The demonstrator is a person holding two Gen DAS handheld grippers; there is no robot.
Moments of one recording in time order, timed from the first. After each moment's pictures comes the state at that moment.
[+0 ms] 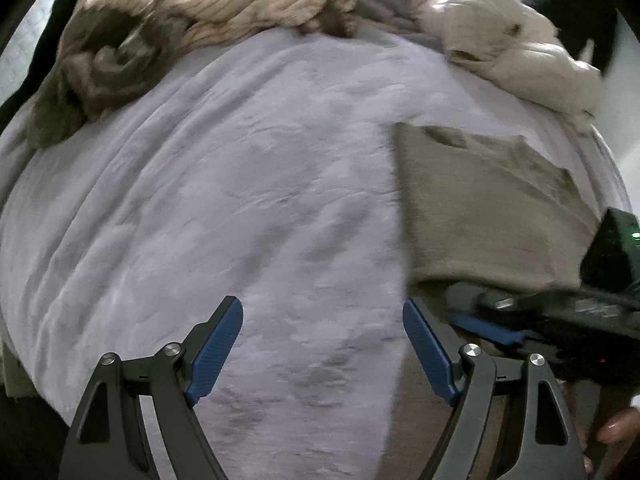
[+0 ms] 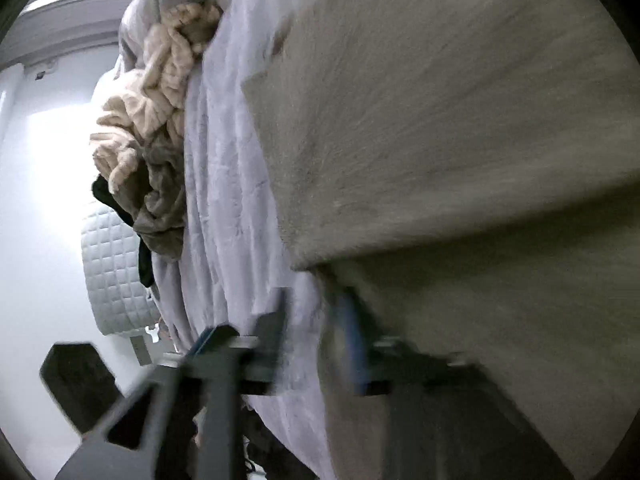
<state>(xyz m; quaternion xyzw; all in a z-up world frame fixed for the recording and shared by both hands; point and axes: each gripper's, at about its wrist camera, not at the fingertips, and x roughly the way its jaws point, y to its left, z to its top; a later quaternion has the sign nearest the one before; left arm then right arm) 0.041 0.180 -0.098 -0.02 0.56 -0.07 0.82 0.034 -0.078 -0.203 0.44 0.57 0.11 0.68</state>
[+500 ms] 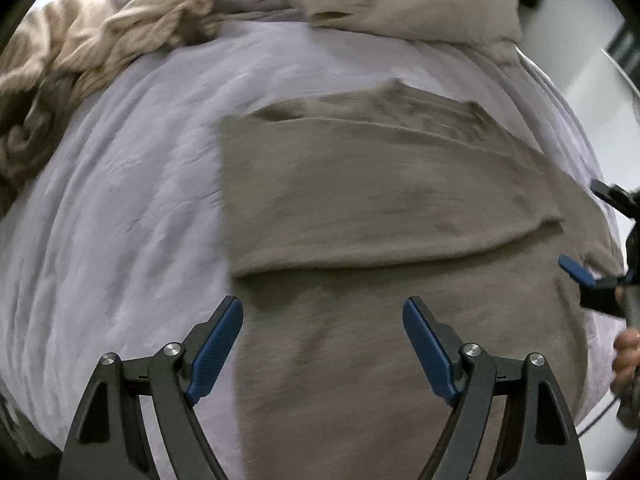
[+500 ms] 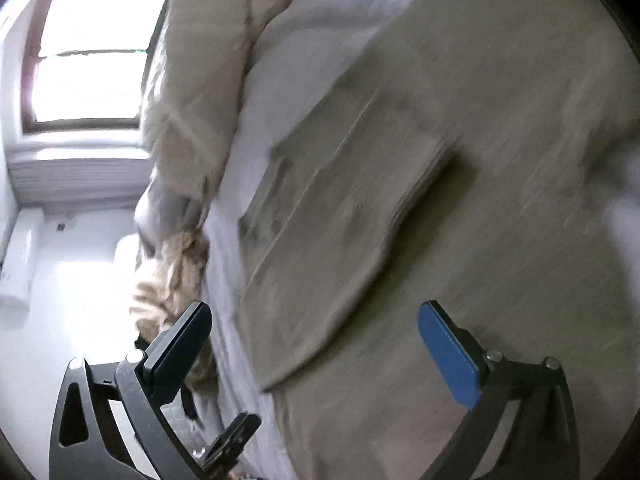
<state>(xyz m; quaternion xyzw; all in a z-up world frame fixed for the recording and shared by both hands) 0.029 0.056 -0.087 0.06 0.58 -0.17 0.79 -0.076 -0.322 -0.139 0.55 0.40 -0.07 0.73</state>
